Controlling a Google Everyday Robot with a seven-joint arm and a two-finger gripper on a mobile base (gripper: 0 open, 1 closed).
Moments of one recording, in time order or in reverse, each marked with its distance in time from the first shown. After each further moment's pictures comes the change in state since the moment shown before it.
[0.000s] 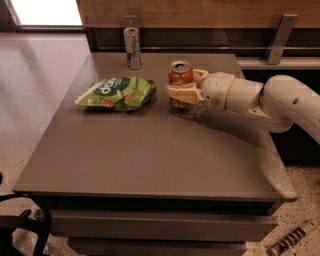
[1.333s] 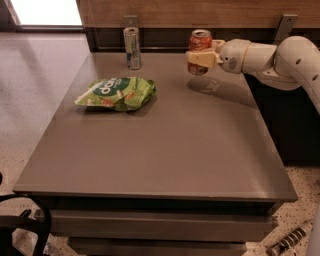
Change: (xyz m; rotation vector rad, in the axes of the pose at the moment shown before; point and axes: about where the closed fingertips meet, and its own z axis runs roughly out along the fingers) arm -0.019 -0.135 0.004 0.012 0.004 0.081
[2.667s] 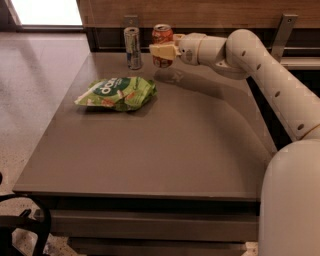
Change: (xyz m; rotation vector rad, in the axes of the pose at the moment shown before) arm -0.010 0.015 0.122 -0.012 -0.006 0.010
